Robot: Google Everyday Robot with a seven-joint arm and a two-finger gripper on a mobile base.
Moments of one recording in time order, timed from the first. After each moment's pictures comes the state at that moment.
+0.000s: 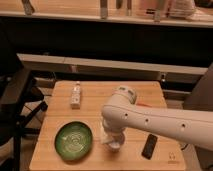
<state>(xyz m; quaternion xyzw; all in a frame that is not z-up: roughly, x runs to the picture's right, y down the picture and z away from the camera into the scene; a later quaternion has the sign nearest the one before) 0.043 0.197 0.656 -0.21 -0.21 -0.58 0.76</state>
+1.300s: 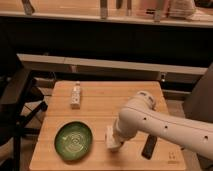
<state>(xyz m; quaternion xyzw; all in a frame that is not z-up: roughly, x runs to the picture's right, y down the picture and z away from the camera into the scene) 0.068 0.217 0.649 -0.20 -0.25 -0.54 0.78</state>
